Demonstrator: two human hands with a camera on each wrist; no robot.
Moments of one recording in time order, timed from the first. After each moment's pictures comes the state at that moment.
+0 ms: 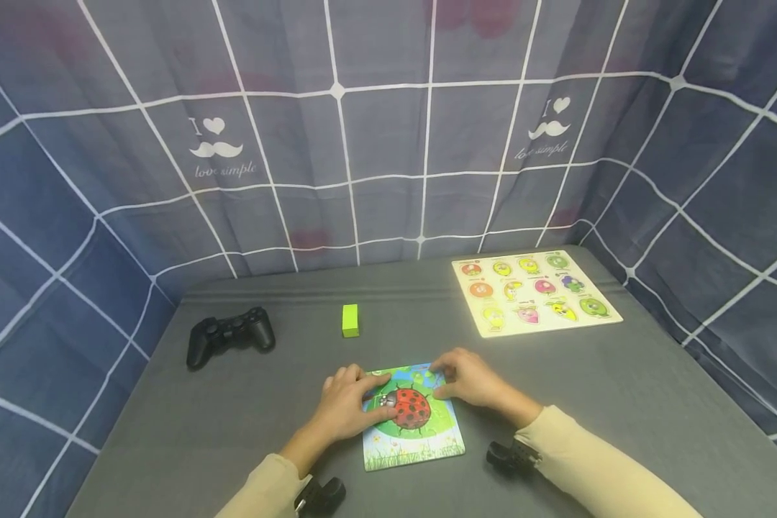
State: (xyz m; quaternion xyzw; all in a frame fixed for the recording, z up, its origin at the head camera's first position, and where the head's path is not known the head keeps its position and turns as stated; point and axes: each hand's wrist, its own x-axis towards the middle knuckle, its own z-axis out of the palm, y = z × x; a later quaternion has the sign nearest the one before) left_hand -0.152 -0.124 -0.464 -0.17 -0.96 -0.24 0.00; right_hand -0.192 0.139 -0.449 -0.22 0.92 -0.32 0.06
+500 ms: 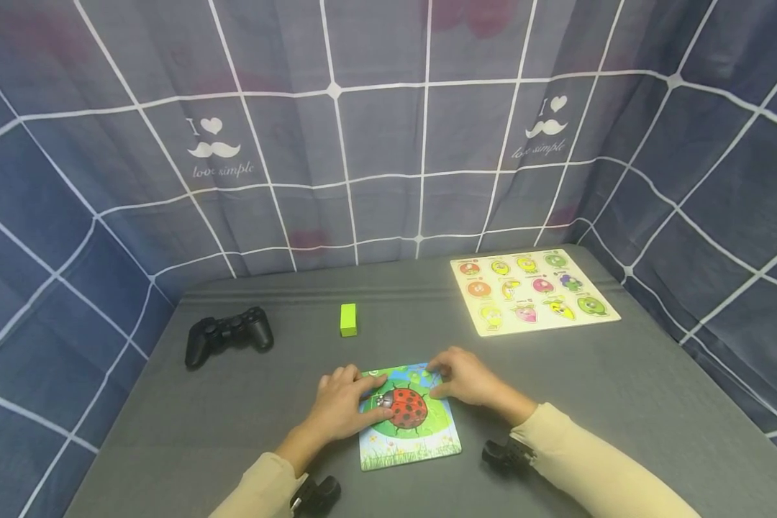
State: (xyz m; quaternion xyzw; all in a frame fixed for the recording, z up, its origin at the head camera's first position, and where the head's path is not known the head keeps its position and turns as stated) left_hand -0.150 -0.128 -0.465 -0.19 -0.96 -0.19 0.03; right_hand -0.194 0.135 -0.455 -0.22 0.92 -0.32 0.06
